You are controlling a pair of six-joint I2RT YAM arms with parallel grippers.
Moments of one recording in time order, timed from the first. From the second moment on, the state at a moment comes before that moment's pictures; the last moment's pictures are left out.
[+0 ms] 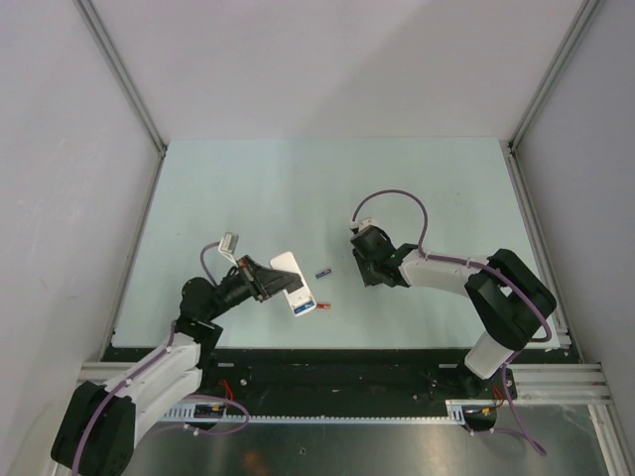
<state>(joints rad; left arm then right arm) -0.38 0.78 0.08 0.84 0.64 -1.23 0.76 1.65 0.88 -0.25 0.25 0.31</state>
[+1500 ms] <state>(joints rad) -0.38 0.76 0.06 0.83 0.63 -1.23 0.65 1.68 0.89 -0.26 0.39 1.33</state>
